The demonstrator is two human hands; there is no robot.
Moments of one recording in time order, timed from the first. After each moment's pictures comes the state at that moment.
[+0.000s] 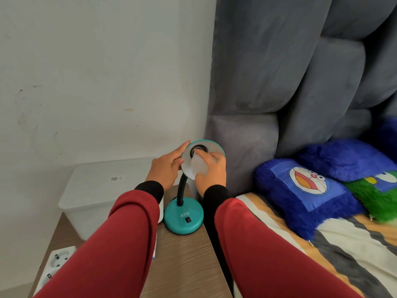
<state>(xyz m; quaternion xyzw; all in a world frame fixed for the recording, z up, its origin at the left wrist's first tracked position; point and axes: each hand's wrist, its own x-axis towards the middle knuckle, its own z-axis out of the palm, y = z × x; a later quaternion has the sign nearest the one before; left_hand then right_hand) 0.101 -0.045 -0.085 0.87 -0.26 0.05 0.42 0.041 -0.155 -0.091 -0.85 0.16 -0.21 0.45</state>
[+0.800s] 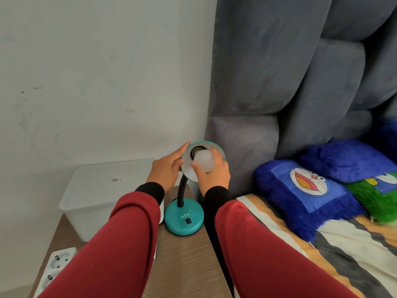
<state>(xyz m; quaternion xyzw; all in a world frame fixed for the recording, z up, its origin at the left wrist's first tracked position) 0.102 -0.045 -0.086 0.87 -0.26 0.06 0.41 0.039 -0.158 -0.086 -0.82 0.20 -0.24 0.48</state>
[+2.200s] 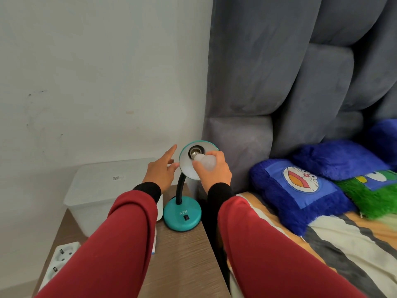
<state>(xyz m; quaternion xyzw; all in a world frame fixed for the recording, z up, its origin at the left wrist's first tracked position) 0.088 -0.037 -0.082 0.89 -0.19 0.00 0.42 0.021 -0.162 -0.071 -0.80 0.22 -0.21 0.52</state>
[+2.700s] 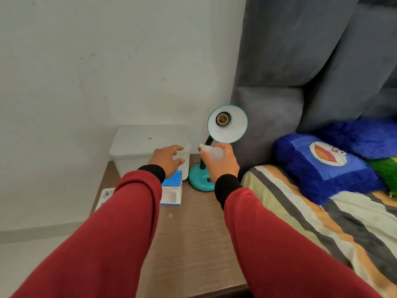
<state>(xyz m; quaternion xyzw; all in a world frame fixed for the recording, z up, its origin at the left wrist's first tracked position) 0.036 0.034 -0.114 0.95 -0.14 -0.04 0.29 -0.025 -0.102 -0.112 -0.78 0.24 -0.17 0.55</state>
